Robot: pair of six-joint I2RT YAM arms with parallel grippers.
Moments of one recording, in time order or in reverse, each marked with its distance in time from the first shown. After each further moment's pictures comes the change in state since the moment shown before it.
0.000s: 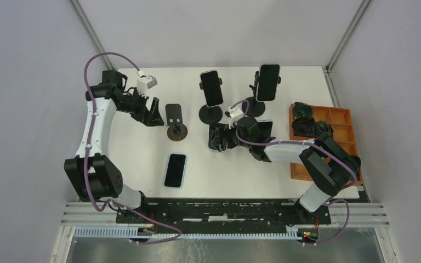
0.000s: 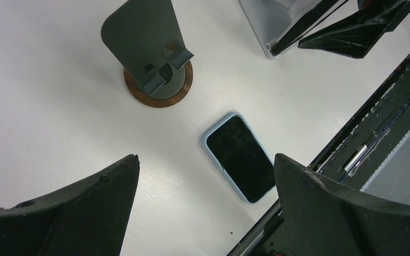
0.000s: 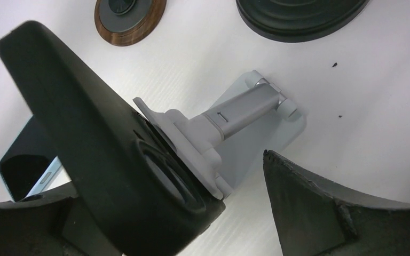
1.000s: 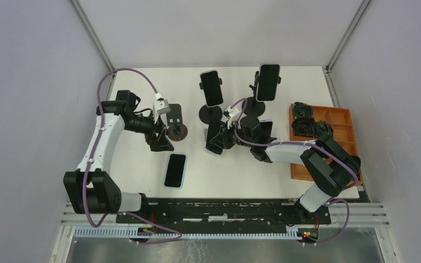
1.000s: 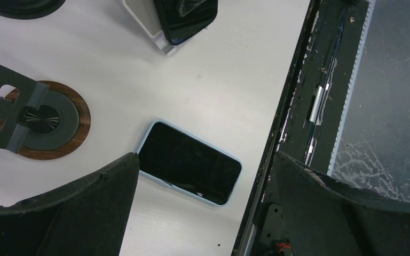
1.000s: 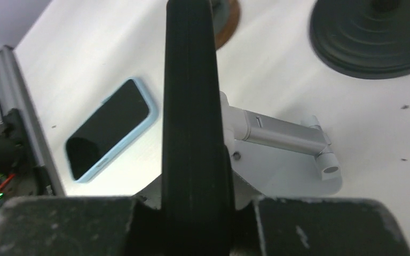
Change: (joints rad) left arm -0.101 -0.167 -0.256 -0.105 0.228 0.357; right arm -0.011 0.011 -0.010 0.137 -0.178 0.001
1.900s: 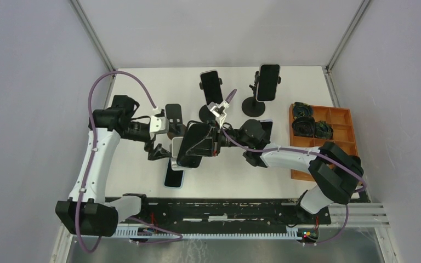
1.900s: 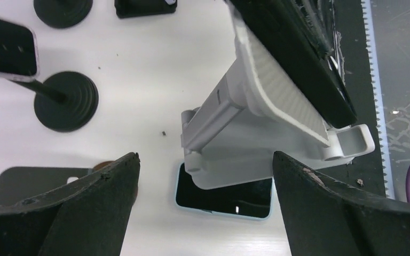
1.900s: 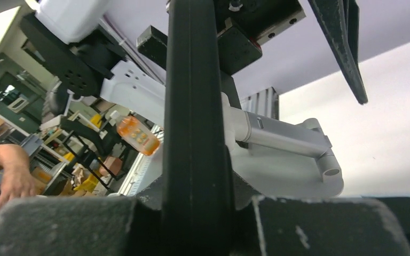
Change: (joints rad) left arm -0.066 -0.171 0.018 -0.124 0.092 0.423; right arm 0.179 -0.089 0.072 0.509 -0.454 0.511
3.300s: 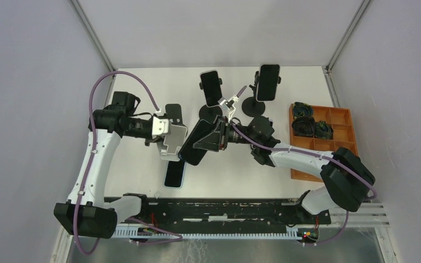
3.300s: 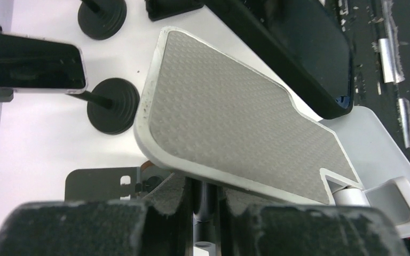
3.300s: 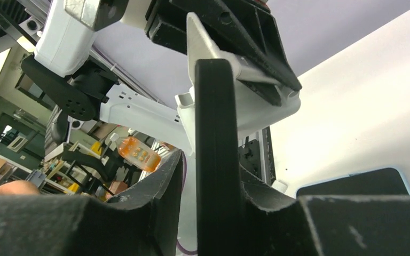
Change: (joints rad) left arm -0.035 -0.027 0.033 0.074 -0.034 0.070; right arm -0.059 -0.080 -0.018 -0.079 0.037 0.093
